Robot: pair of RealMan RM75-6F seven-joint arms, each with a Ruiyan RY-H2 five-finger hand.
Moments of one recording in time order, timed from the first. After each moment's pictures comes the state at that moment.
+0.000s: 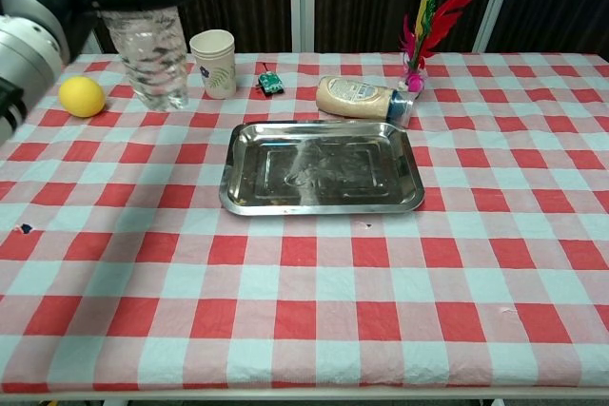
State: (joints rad) left arm -0.56 -1.85 -0.44 -1.40 1.24 1.26 -0.53; right arm 0.07 -0.89 0.13 -2.01 -1.33 1.49 -0.15
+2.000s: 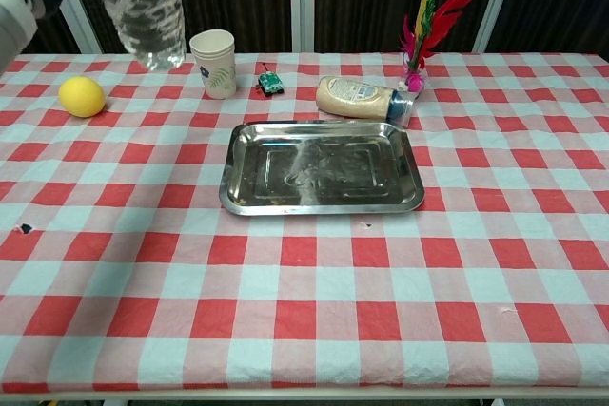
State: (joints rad) left arm -0.55 -1.76 -0.41 -1.49 1.30 1.33 -0.55; right arm 0.09 -0.89 0.12 -2.01 -1.30 1.44 -0.16
